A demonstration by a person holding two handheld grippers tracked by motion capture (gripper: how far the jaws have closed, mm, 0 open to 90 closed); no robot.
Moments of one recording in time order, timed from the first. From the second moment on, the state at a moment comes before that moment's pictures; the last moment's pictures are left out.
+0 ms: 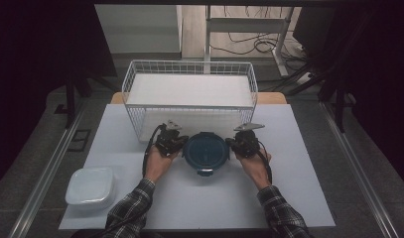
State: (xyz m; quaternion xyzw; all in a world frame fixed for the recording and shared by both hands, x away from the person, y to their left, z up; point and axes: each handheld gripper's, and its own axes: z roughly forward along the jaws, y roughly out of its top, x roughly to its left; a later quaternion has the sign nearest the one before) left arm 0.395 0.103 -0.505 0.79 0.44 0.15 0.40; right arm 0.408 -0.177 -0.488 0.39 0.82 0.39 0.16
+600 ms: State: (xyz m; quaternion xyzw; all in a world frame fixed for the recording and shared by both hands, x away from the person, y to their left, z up) left arm 0.334 0.117 -0.503 0.81 0.41 0.15 0.38; right arm 0.351 -0.168 -0.489 0.36 0.84 0.39 0.15
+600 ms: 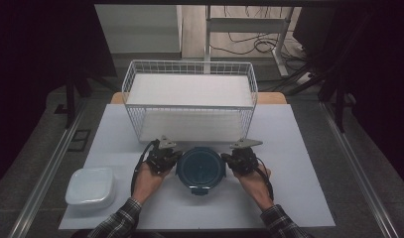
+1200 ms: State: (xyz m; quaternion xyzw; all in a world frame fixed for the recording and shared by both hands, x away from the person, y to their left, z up) left arm 0.266 0.154 -0.496 0.77 0.44 0.13 0.45; right arm 0.306 -0.167 -0.491 0.35 0.84 0.40 0.13
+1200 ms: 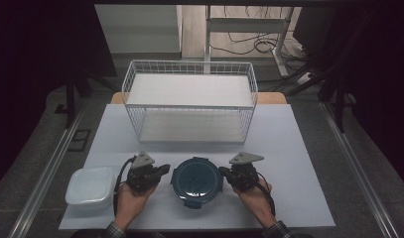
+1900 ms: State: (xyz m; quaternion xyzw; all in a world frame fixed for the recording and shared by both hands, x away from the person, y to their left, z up) left arm 0.270 0.142 -0.515 0.78 0.44 0.13 0.43; right arm 0.247 -0.187 -0.484 0.33 0.85 0.40 0.12
